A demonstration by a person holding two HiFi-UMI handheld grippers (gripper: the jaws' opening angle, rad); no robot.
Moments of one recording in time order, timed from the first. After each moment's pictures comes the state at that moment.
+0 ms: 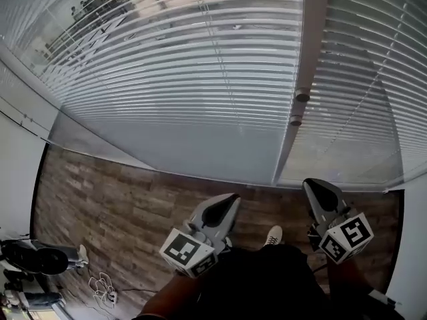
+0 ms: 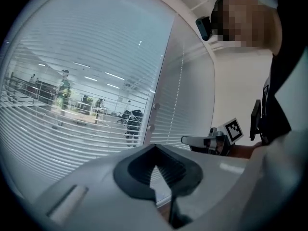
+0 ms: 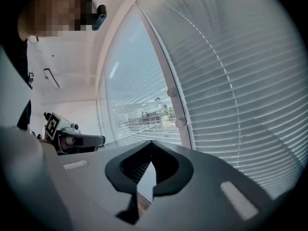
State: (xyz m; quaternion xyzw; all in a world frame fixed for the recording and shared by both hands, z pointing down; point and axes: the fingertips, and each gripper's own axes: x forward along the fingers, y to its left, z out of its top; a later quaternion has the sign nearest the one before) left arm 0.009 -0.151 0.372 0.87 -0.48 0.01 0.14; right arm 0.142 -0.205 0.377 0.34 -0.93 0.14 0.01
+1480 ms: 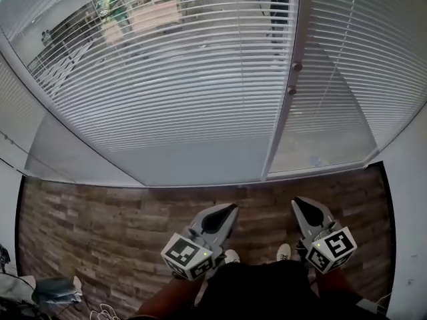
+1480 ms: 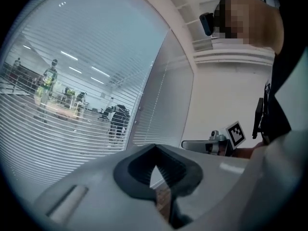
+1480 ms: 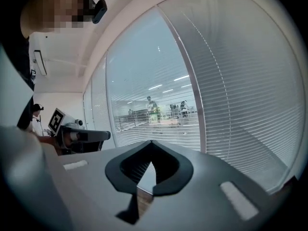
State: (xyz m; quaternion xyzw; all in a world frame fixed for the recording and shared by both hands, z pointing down) left arm -0.081 0.008 0.366 0.92 -0.36 -0.02 0.14; right arm 0.051 -0.003 0.371 0.44 -0.89 0.11 0.04
